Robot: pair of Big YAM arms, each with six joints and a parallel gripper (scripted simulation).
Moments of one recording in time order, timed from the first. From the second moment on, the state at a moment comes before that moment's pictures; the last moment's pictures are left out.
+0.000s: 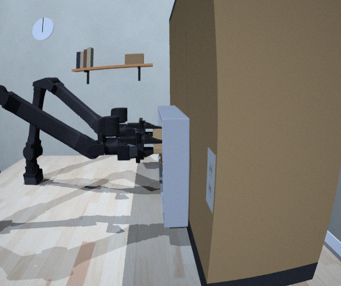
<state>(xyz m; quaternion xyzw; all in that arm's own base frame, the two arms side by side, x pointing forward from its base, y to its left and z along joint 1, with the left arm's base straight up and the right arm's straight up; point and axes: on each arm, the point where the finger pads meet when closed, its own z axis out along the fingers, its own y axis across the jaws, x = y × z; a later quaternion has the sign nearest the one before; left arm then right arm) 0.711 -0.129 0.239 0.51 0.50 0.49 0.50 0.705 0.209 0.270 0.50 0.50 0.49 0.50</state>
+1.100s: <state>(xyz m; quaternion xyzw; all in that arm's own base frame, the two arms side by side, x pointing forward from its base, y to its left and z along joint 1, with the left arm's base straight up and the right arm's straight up) 0.740 -0.129 0.235 0.51 0.50 0.49 0.50 0.735 0.209 0.265 0.50 0.50 0.50 0.50</state>
